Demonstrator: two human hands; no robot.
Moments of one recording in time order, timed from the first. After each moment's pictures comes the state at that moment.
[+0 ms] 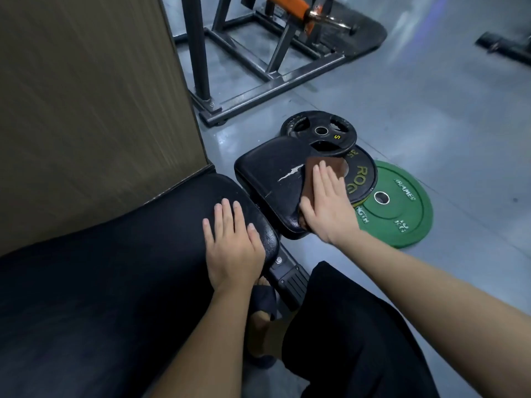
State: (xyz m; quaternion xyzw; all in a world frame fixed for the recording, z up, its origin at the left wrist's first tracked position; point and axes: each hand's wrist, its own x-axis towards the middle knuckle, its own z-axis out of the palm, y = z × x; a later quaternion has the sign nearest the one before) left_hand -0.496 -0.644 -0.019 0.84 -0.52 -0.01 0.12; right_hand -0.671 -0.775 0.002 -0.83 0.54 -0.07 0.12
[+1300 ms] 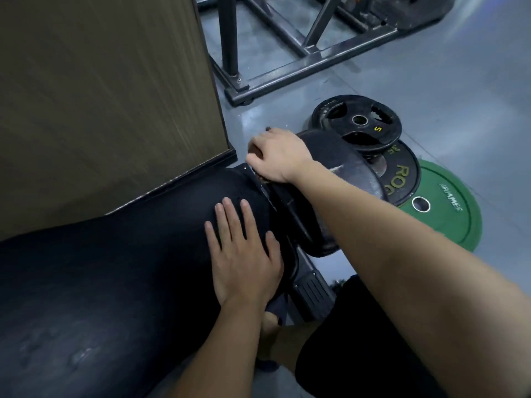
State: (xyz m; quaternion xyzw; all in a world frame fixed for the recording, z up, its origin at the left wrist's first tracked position) left_hand -0.497 -0.657 -0.016 0.87 -0.50 -0.02 0.03; right_hand -0.505 -0.885 0.012 -0.93 0.36 -0.01 0.10
